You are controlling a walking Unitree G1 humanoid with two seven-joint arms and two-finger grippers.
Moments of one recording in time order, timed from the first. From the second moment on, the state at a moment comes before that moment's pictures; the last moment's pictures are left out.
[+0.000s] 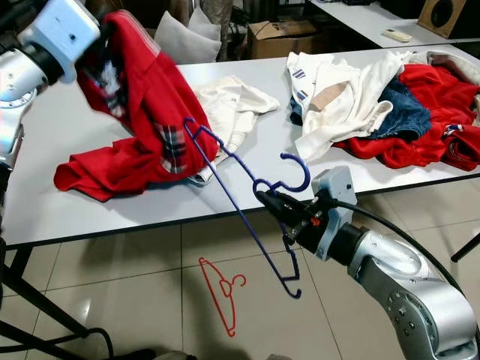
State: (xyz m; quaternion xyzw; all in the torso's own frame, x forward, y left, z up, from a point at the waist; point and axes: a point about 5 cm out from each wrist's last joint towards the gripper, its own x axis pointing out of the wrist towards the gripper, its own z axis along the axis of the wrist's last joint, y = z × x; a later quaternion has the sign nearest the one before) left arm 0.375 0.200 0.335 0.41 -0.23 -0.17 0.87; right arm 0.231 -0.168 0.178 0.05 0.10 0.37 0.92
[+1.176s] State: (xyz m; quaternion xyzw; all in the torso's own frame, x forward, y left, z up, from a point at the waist) left arm 0.341 0.207 0.397 0.35 -0.42 -0.15 0.82; right arm 0.295 -0.185 0.208 0.10 -0.04 0.27 0.96
